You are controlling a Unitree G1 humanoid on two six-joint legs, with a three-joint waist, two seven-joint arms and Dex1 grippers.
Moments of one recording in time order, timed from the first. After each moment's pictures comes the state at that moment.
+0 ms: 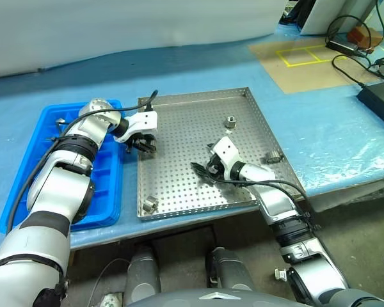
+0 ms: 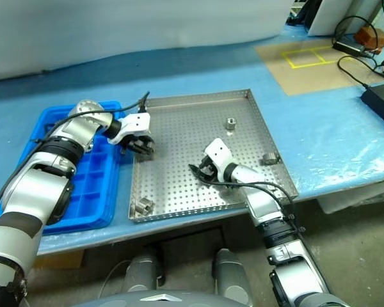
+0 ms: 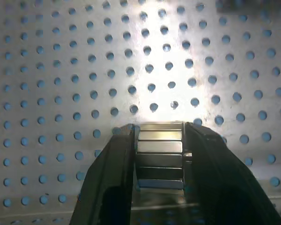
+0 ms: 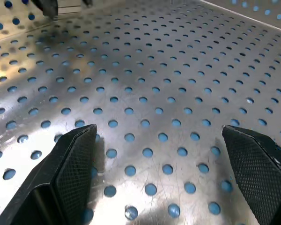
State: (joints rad) left arm -1.10 0.52 -0.28 0.99 0.21 -0.15 -1.38; right arm -0.43 -0.26 0.21 0.13 -0.02 0.29 0.62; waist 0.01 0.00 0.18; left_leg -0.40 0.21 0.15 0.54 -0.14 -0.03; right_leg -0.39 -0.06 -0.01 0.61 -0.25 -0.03
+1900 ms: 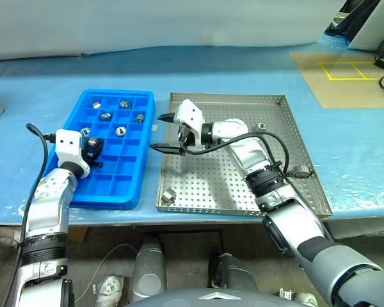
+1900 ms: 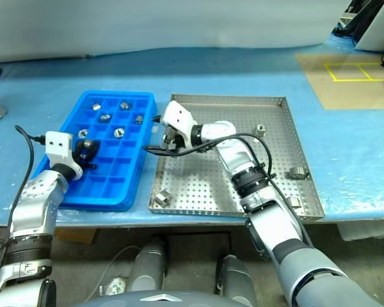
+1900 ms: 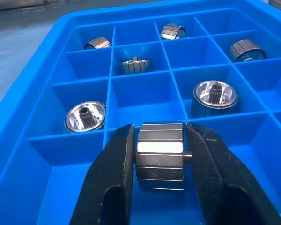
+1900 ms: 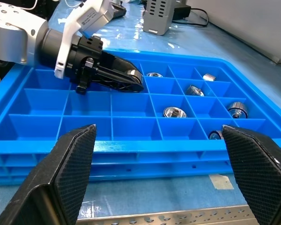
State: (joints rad) left arm -0.26 0.44 0.30 0.12 -0.21 0.29 -0.38; right arm -0.87 -0.15 0.30 0.41 0.08 0.13 0.96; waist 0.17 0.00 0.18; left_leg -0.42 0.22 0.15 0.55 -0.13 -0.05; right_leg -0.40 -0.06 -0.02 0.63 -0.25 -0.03
